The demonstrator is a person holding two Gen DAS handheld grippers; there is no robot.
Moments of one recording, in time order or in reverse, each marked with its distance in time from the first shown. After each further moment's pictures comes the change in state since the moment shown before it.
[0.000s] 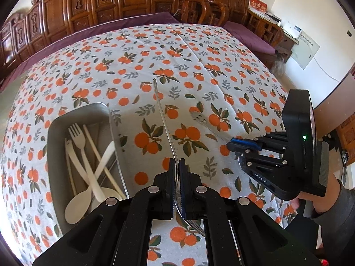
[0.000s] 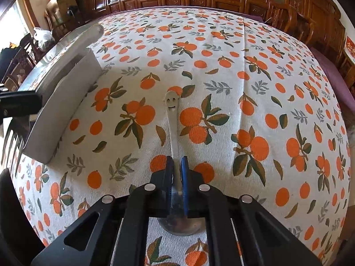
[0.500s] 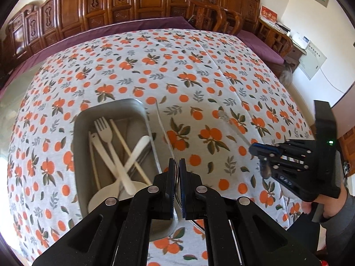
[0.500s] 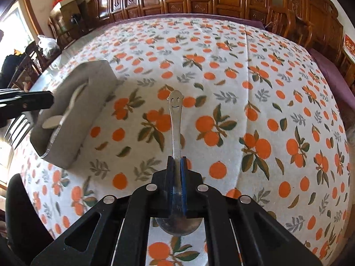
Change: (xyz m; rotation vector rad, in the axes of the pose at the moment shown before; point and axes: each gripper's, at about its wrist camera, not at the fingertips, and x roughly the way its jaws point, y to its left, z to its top) left arm -0.018 0.044 -0.008 -0.064 -0.029 0.031; right arm -0.031 0.015 -0.002 0.019 -0.057 0.043
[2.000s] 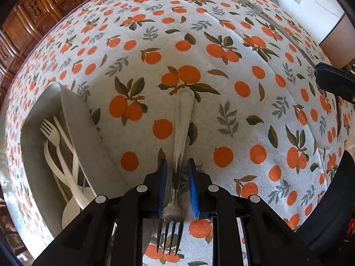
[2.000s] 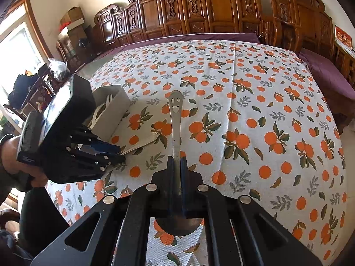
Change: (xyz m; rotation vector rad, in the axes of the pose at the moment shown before) left arm 0.106 -0.061 -0.016 0.327 0.322 0.066; right arm -0.063 -0.023 -0.029 0.066 -0.134 0.077
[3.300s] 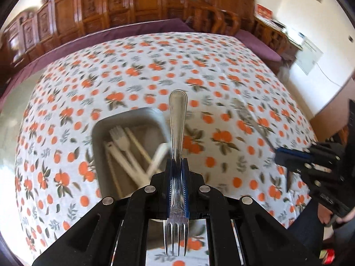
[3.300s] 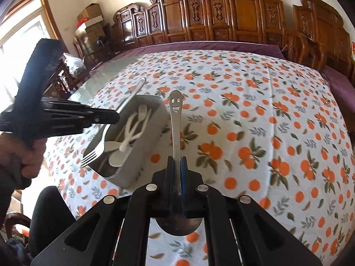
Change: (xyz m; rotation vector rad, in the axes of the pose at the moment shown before) left arm -0.105 0.096 -0.042 -0.289 -0.319 -0.059; right arm 0.012 0.079 0.038 -0.074 -0.020 0.083
